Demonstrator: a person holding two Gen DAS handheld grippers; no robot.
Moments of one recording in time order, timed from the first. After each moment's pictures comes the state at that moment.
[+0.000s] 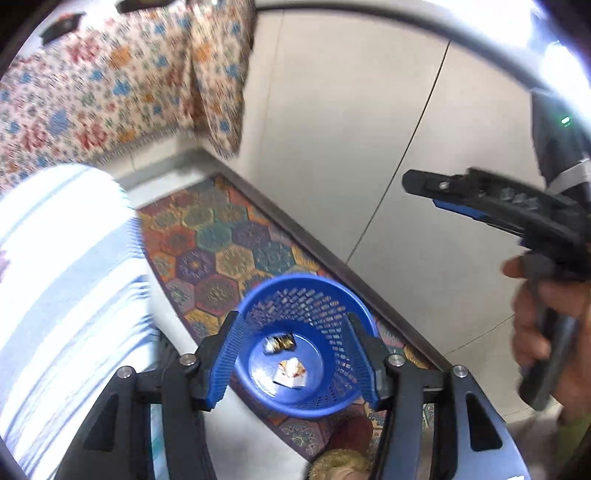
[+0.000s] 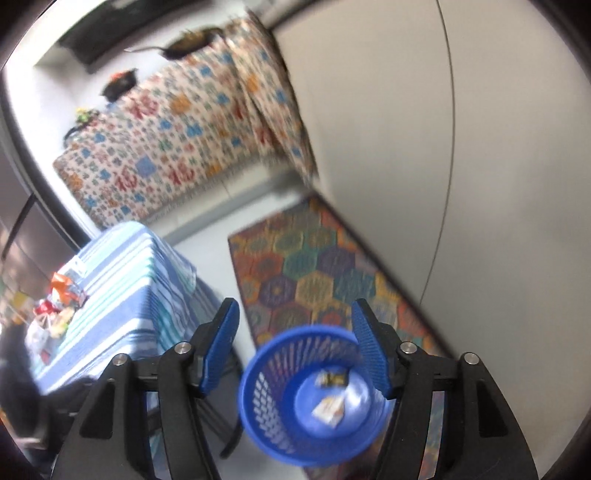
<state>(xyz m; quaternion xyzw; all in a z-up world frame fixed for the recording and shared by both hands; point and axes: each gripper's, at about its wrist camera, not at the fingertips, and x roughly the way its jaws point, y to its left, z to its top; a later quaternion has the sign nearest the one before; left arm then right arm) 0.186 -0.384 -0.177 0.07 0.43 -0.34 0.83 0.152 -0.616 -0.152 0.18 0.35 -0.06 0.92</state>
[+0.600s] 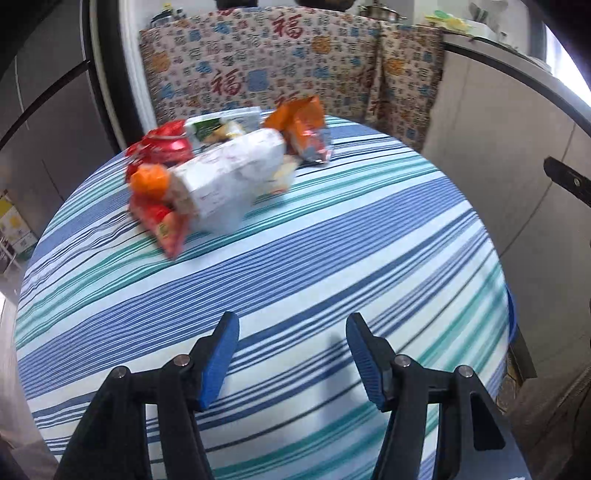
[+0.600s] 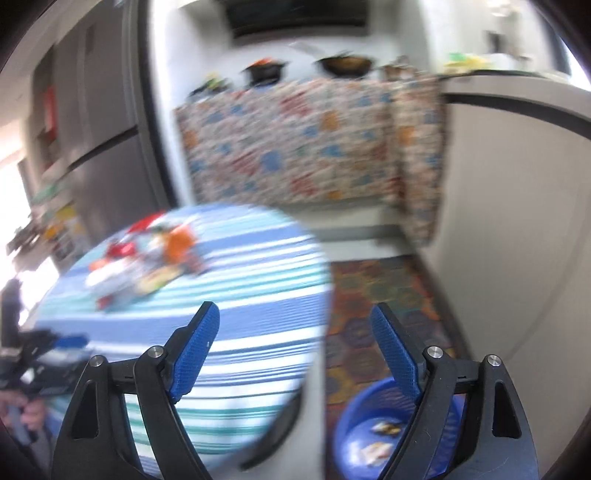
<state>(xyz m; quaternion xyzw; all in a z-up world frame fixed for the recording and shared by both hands) 0.175 -0.089 -0.172 0.05 0.45 -0.09 0.89 0.165 -0.391 -0.108 0.03 0.29 0.11 0.95</state>
